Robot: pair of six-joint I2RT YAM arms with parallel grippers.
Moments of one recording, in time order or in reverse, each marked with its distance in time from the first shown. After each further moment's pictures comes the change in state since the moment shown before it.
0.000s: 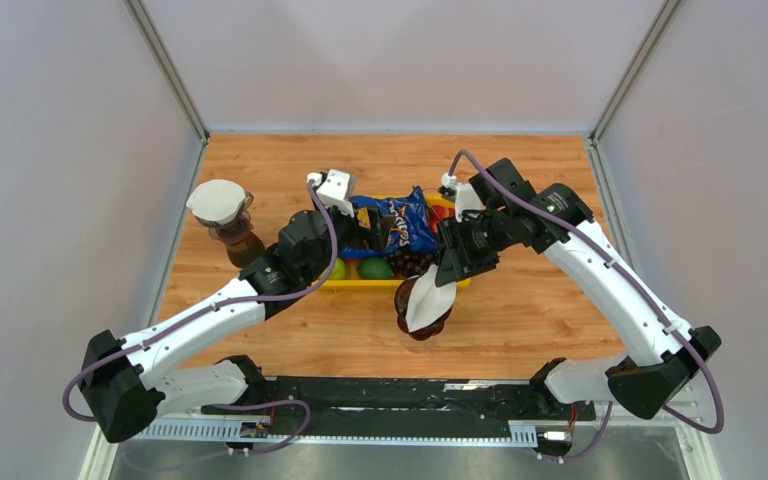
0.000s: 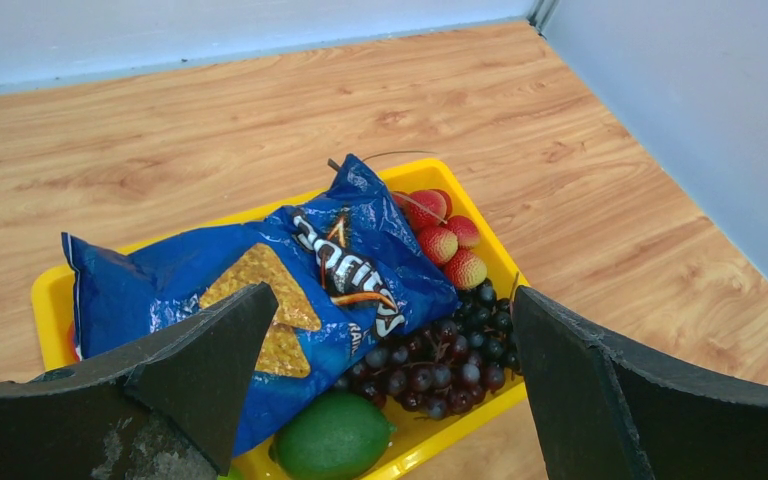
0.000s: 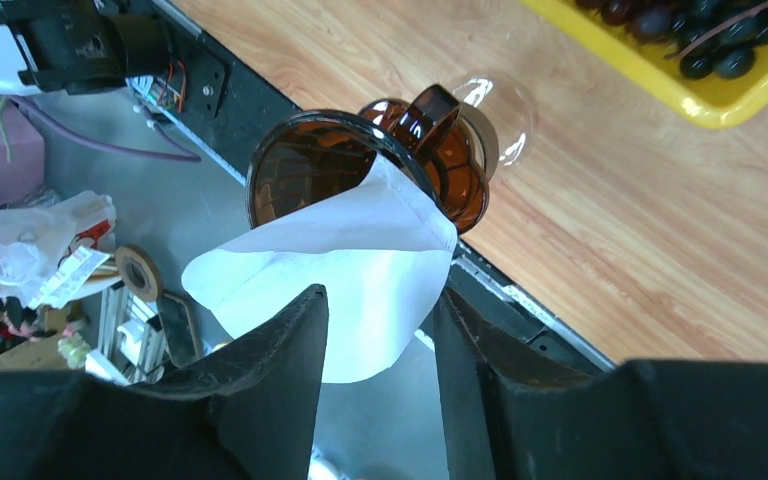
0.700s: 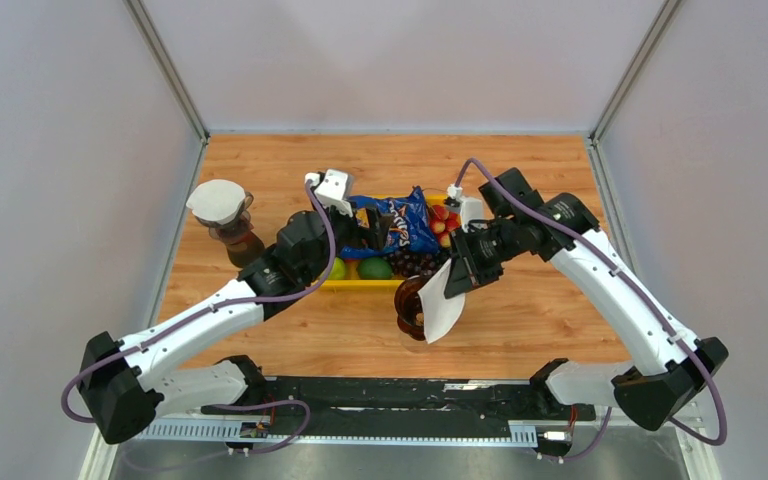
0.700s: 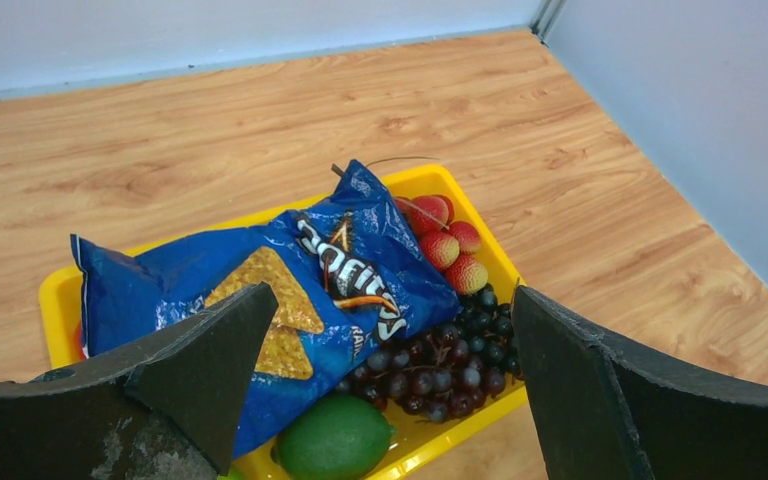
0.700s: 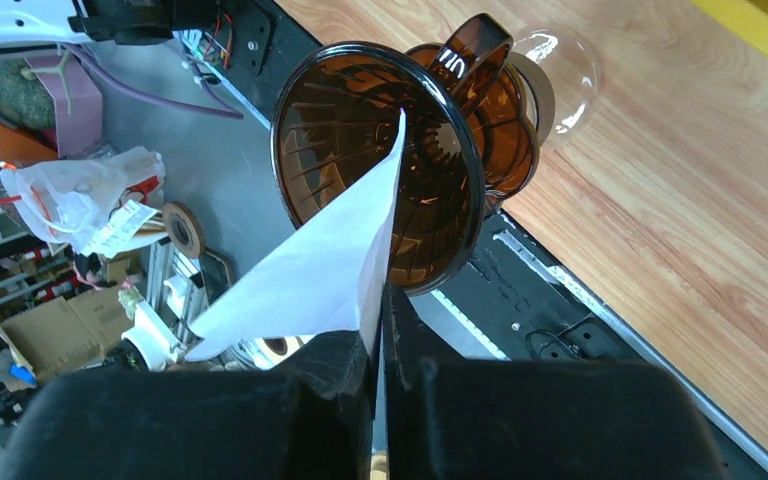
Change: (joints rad) left arm -0.006 -0.013 0.000 0.001 -0.016 0.000; right arm -0.053 -0.073 -0.087 0.005 -0.140 -0.016
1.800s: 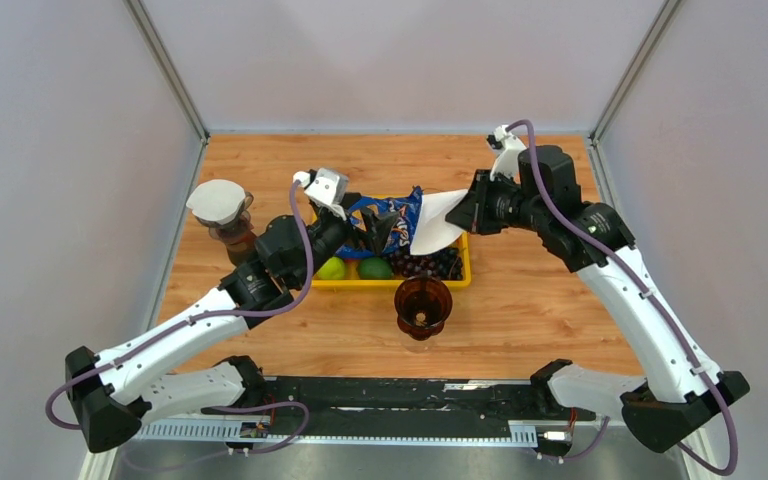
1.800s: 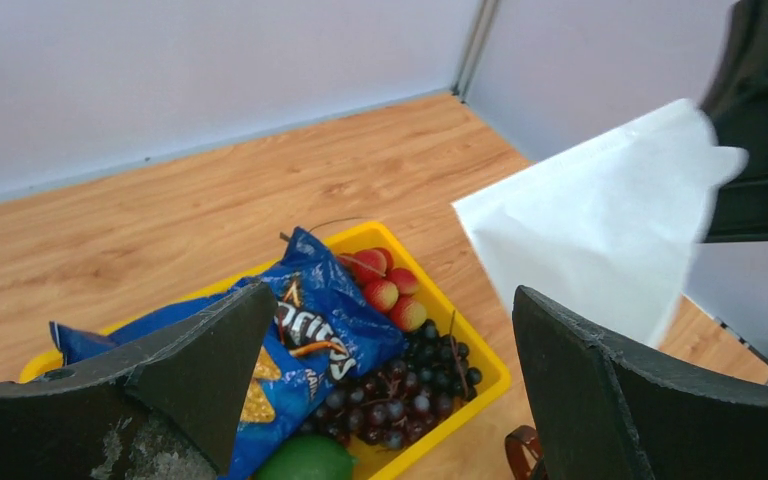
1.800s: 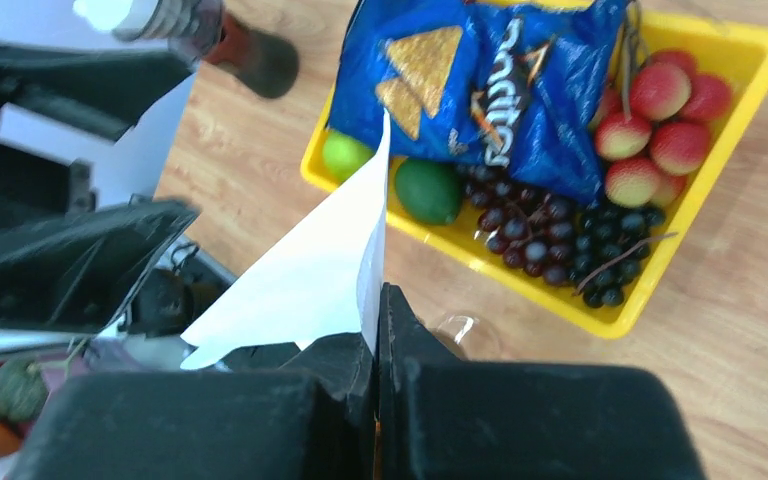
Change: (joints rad) left arm -0.067 -0.097 0.069 -0.009 0.060 0.070; right arm -0.068 -0.088 -0.018 0.512 0.315 0.170
